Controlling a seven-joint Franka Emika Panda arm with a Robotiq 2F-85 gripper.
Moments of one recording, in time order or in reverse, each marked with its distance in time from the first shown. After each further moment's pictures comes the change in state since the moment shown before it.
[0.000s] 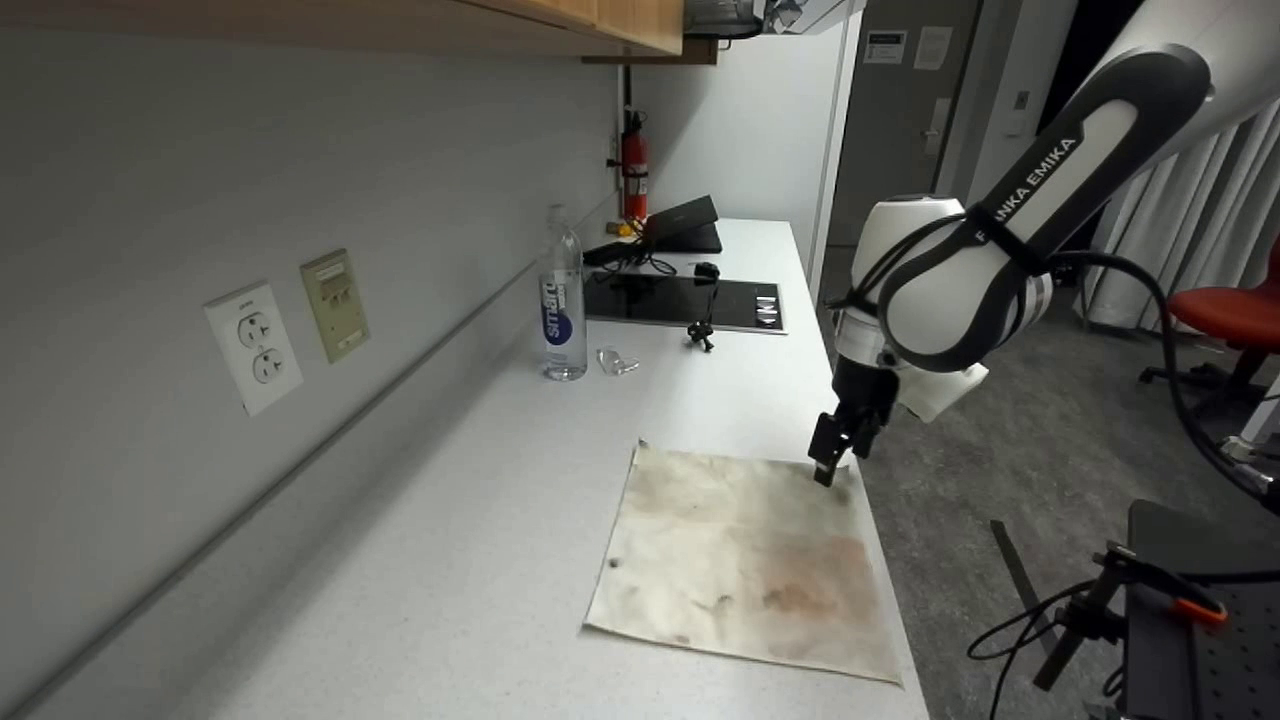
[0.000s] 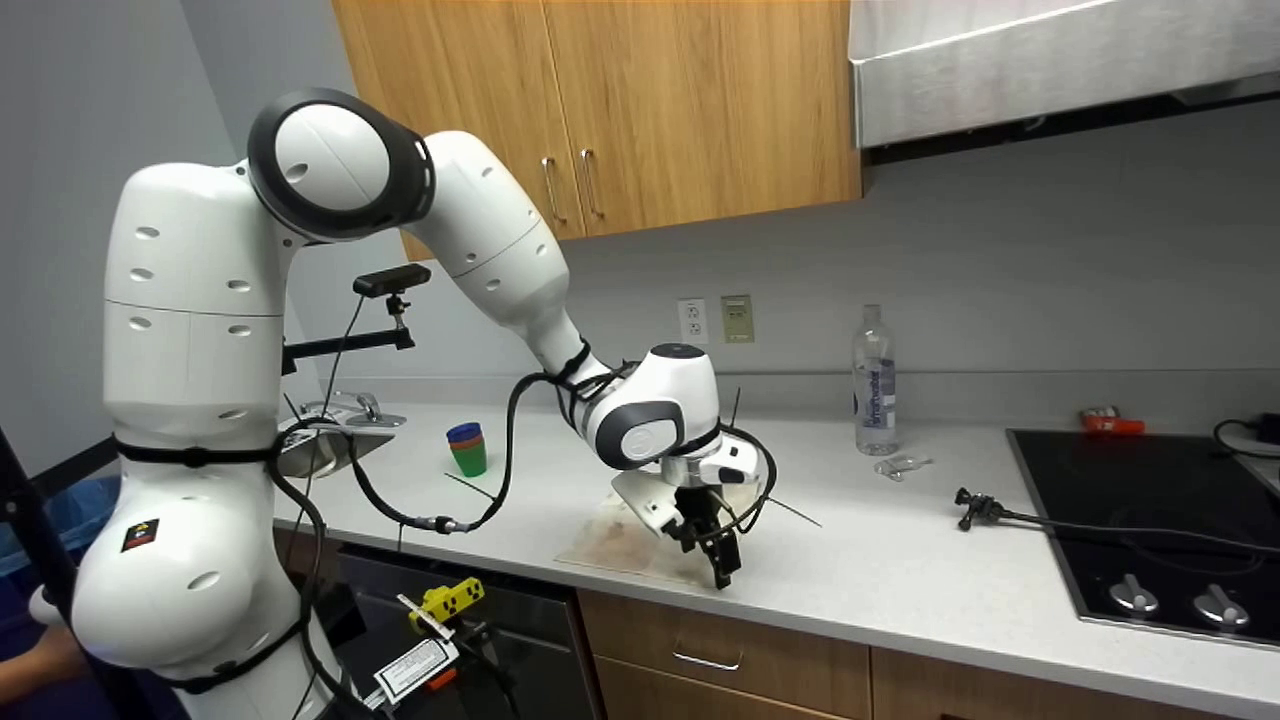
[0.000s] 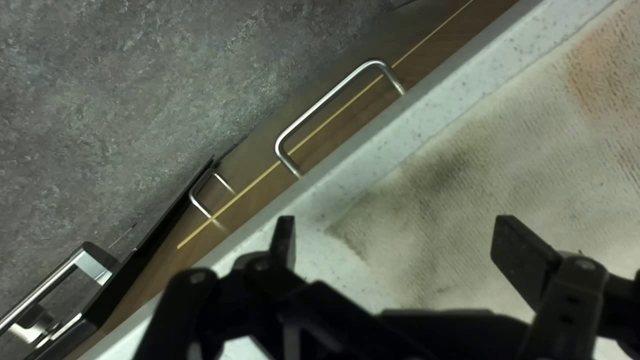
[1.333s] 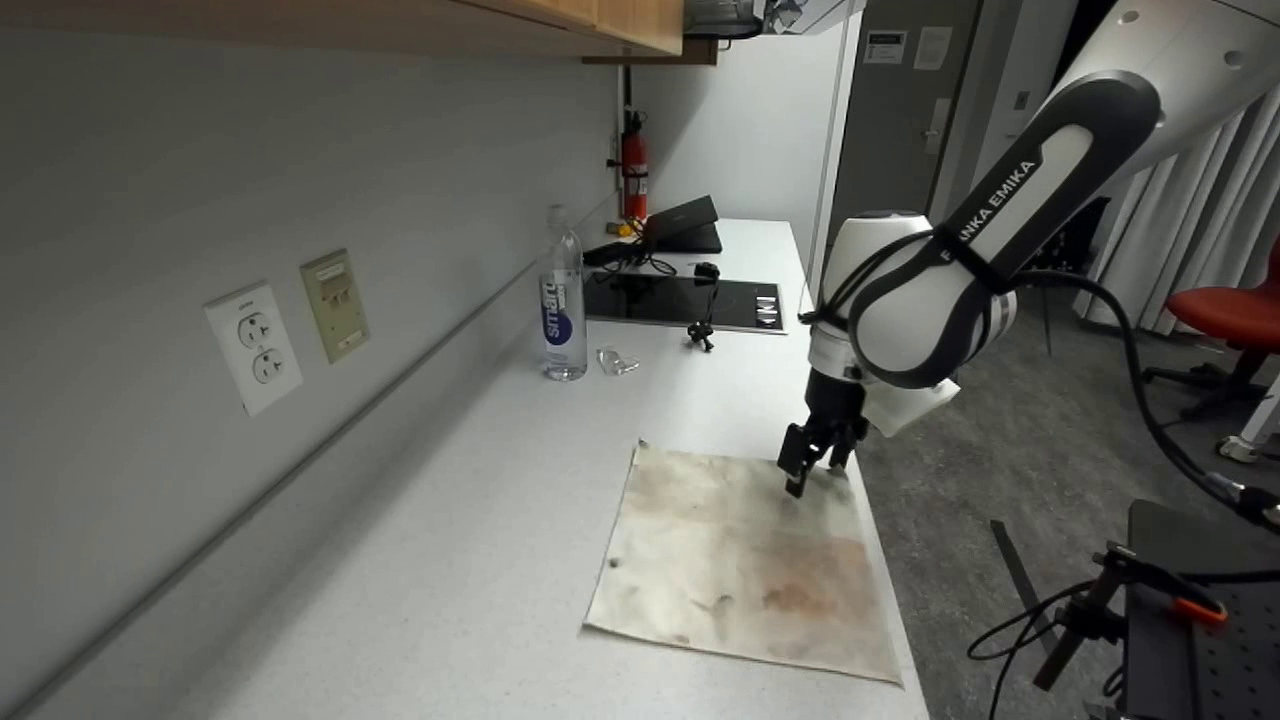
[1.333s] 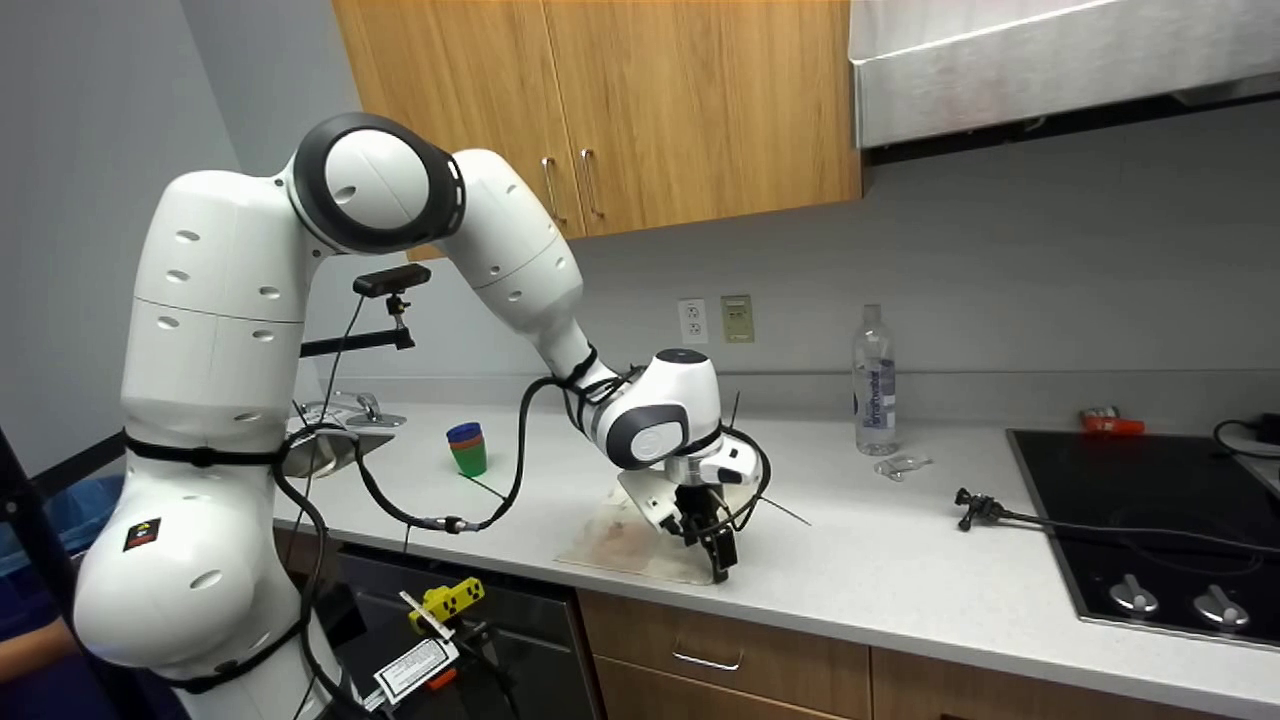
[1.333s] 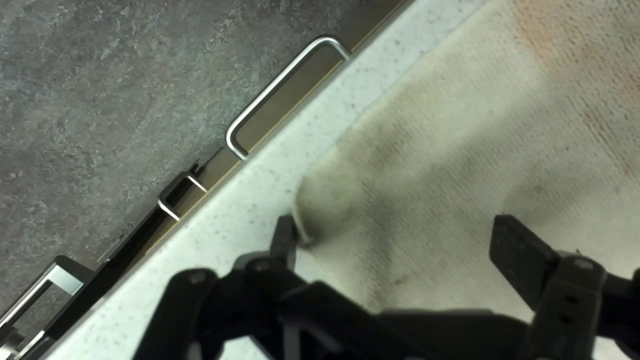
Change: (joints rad) arm 0.010 0.077 0.037 0.077 0.006 0.005 0.102
